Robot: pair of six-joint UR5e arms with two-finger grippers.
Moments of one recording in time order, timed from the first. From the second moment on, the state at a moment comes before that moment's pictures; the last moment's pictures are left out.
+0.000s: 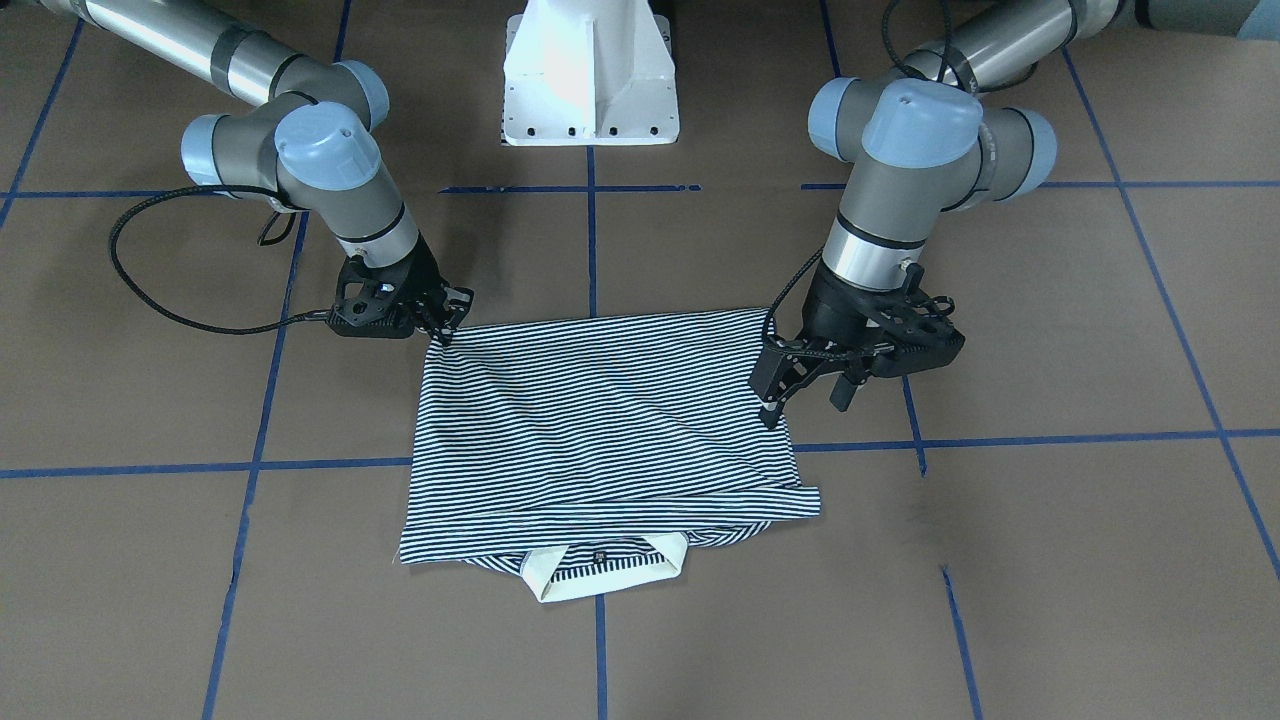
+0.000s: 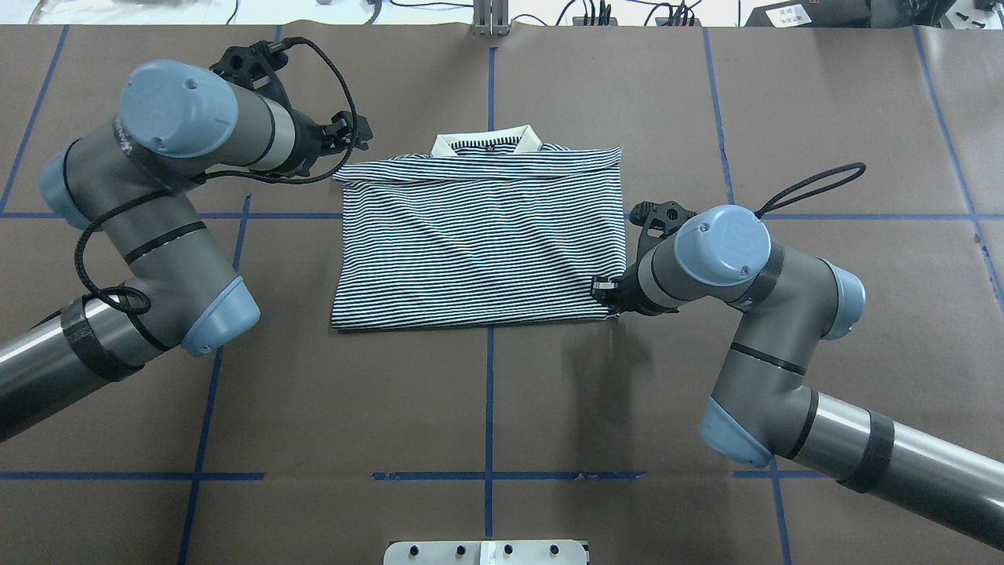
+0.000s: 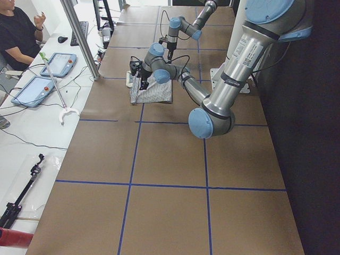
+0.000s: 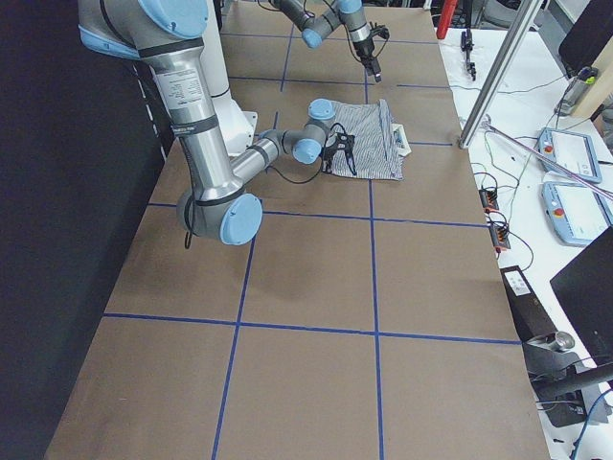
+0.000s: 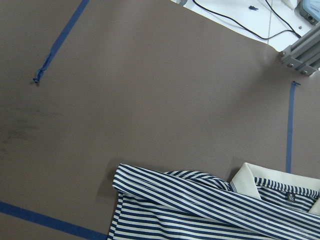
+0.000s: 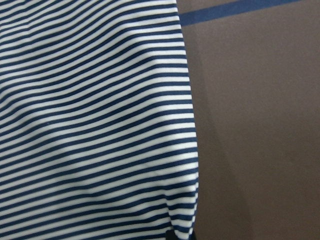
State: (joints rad) left arm -0.76 -2.12 -1.64 -1.99 -1.75 -1.46; right arm 0.55 -1.17 1.67 -1.19 1.88 1.39
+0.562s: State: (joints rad) left arm -0.76 -2.11 -1.66 -1.98 -1.75 -1.47; right arm 0.42 -1.29 1.99 -1.44 1.90 1.41
